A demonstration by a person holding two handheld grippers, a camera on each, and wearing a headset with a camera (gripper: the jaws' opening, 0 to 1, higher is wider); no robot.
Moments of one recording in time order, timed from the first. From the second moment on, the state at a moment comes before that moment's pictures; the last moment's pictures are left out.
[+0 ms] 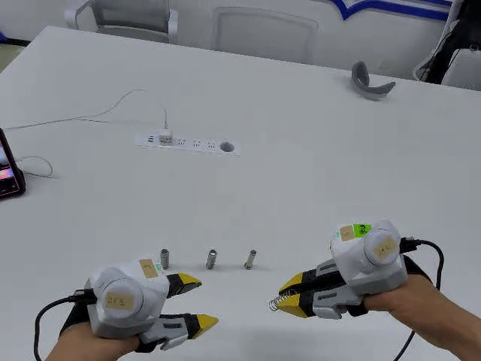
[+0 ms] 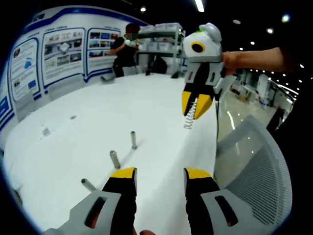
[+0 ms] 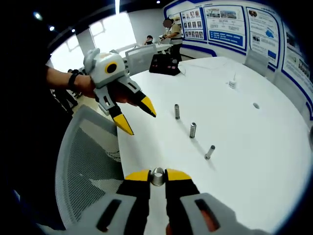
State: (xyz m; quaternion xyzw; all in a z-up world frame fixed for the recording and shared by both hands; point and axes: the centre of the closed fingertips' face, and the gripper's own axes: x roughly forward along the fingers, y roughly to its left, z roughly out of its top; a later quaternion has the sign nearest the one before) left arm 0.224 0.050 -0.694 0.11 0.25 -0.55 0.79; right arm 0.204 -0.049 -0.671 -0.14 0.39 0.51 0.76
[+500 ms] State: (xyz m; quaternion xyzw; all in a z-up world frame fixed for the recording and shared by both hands) left arm 0.240 0.091 -0.701 0.10 0.27 -0.50 0.82; right arm 0.222 -0.067 -0.684 -0.15 0.41 0.48 0.76
